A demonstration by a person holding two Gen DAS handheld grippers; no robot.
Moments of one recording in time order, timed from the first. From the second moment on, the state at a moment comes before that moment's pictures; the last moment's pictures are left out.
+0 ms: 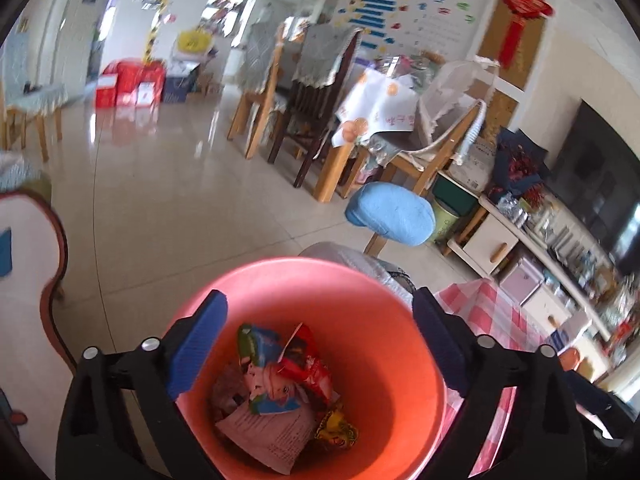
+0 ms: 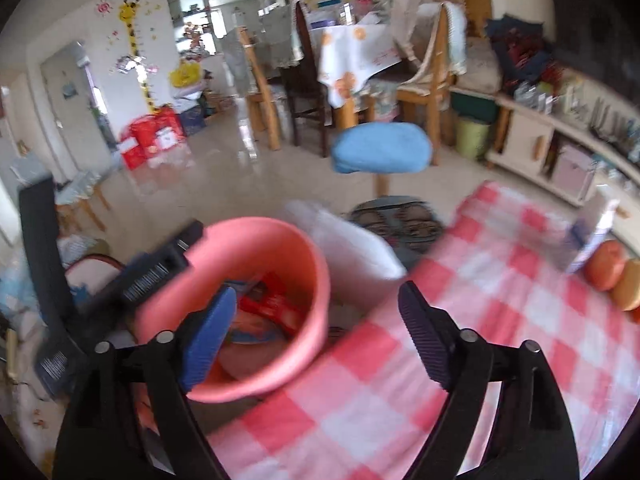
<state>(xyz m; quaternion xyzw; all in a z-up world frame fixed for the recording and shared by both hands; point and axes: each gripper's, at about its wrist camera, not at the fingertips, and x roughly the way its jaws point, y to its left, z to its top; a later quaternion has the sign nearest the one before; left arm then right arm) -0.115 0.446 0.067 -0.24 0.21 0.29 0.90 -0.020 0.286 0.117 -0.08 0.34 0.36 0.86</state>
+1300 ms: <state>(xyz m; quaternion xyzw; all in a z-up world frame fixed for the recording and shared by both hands) -0.151 0.151 0.137 0.00 0.13 0.03 0.99 -0.114 -0.021 0.155 -0.02 0.20 0.11 0.97</state>
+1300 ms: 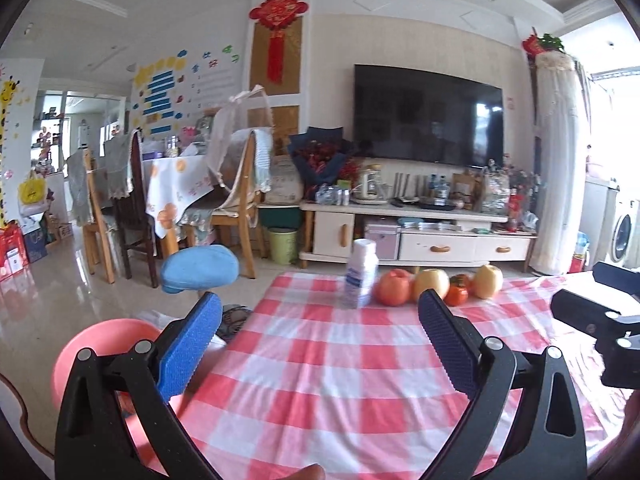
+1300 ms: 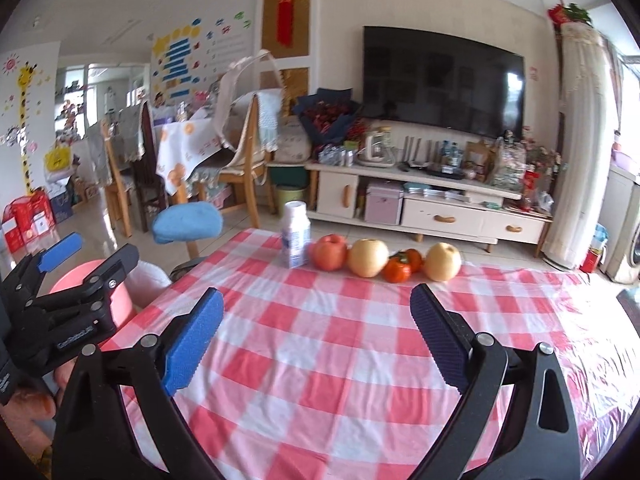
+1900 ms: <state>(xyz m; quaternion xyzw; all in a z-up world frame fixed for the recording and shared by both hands) -0.174 0.074 0.154 0.02 0.14 0.00 0.99 -0.142 -0.103 0.153 0.00 0.17 0.05 0.98</state>
